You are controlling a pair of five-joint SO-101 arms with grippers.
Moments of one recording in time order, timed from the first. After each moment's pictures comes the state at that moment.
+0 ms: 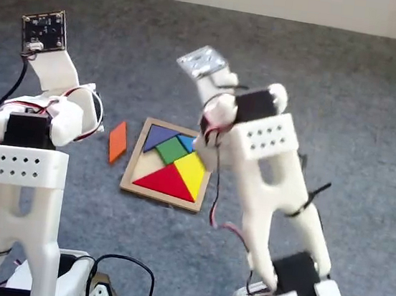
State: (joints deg) left arm -8.5 -34.9 24.0 70.0 18.8; right arm -29.0 -6.2 -6.4 99.1 15.3
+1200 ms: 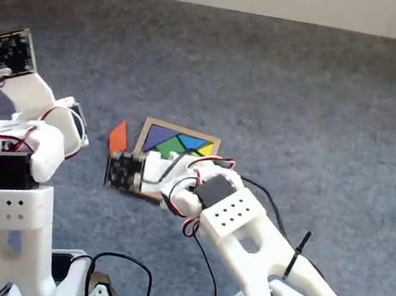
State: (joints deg) left arm -13.3 -49.1 32.3 69.0 20.4; right arm -43.6 -26.8 45.7 42.9 58.7
